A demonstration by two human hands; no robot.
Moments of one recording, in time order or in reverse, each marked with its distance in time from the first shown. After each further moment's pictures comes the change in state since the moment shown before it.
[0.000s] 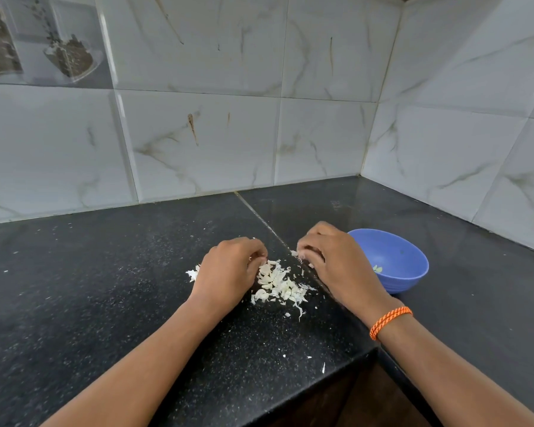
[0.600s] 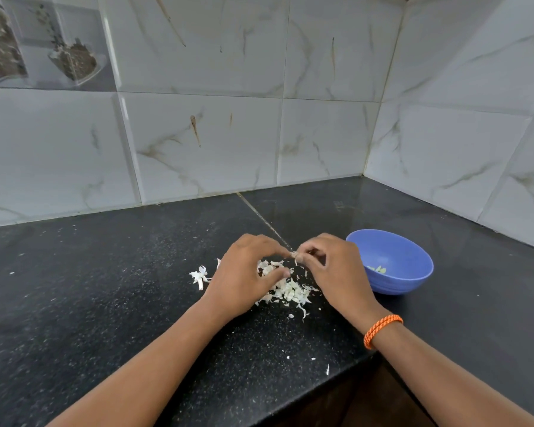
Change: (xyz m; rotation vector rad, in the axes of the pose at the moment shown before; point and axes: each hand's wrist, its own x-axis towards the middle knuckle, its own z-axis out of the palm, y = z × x) left_hand -0.001 0.010 0.004 -0.208 -0.036 0.114; right_hand -0.005 -0.009 0.015 0.163 0.086 0.189
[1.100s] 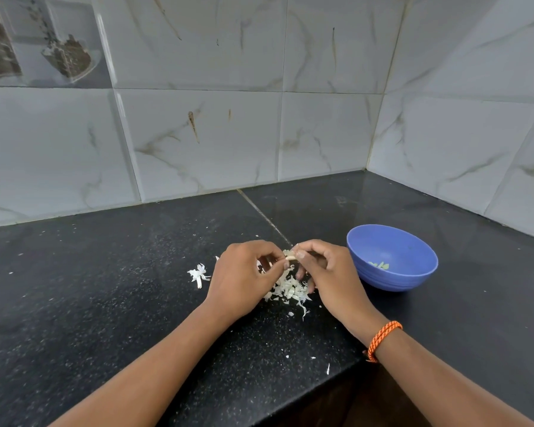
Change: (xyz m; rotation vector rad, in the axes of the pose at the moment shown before) left_hand -0.004 0.011 0.004 -0.080 0.074 -0.141; right_hand -0.017 -0.002 0.012 0.496 -0.067 0.223
